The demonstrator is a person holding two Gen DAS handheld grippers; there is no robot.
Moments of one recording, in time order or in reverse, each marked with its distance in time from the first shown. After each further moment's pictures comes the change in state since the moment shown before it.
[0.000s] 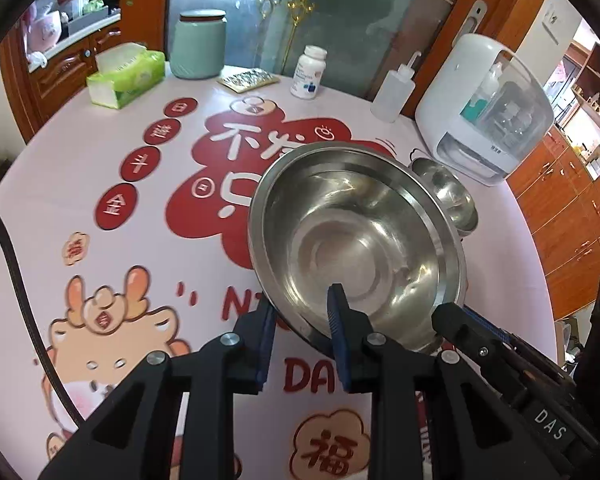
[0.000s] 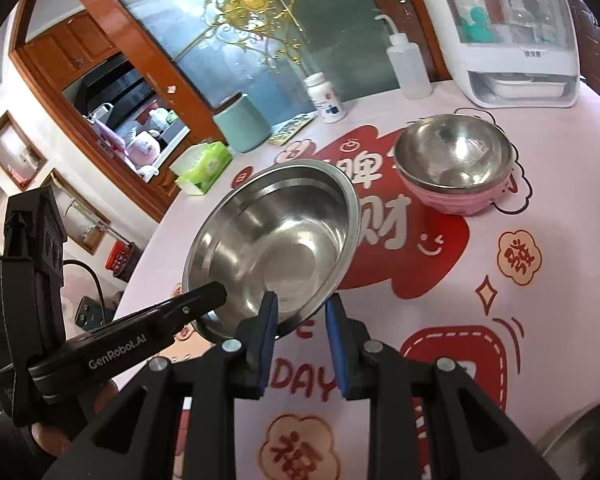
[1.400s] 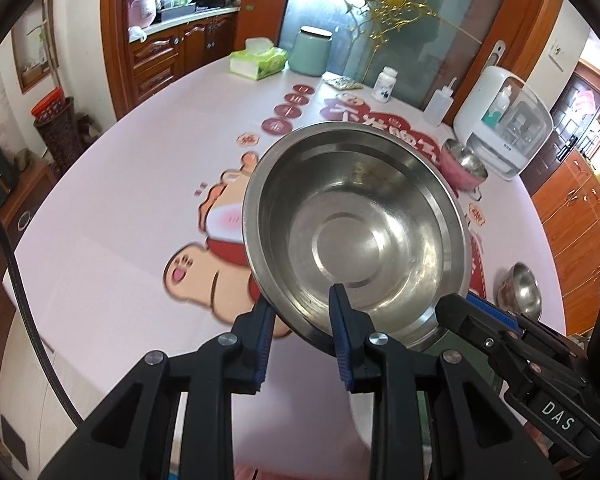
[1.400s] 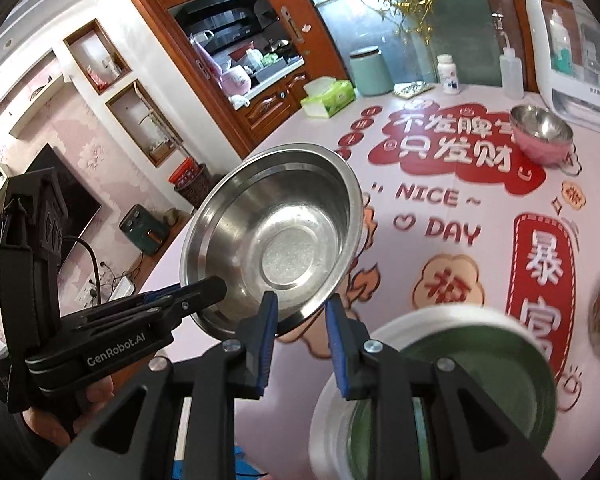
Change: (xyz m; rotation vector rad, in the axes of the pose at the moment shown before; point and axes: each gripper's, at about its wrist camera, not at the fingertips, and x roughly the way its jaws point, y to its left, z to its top) left arm -0.182 0.090 -0.192 -0.140 -0.060 0.148; right arm -0.079 0.133 -0.158 -0.256 0.122 0.143
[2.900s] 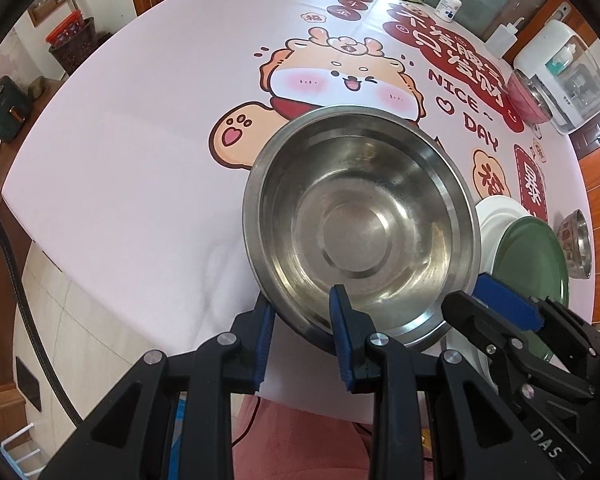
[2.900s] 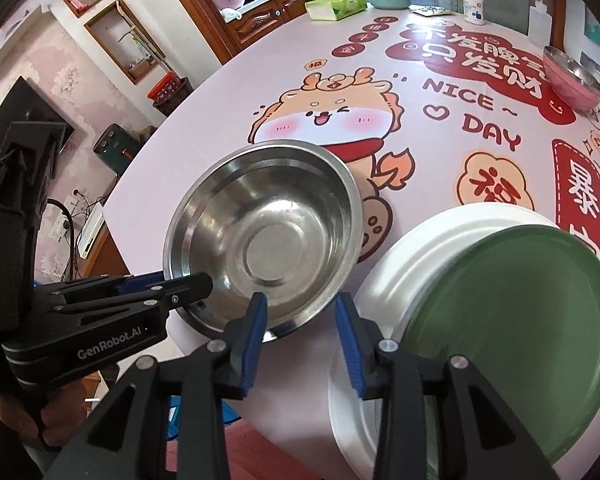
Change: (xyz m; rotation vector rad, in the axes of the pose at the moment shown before) left arm 0.058 0.056 -0.056 -0.086 0.305 0.093; right arm 0.065 0.027 -0.050 -0.067 0.268 -0.102
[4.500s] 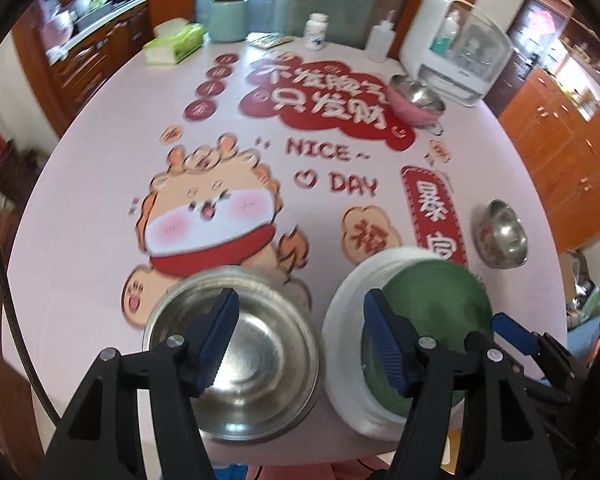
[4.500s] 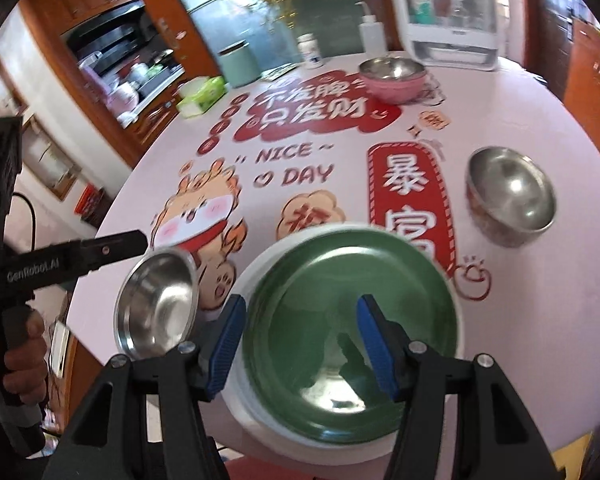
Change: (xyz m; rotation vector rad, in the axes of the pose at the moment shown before) left arm -0.067 -0.111 0.069 0.363 -0.135 -0.143; right arm -0.104 -0.090 -0.027 0.378 -0.252 -0.246
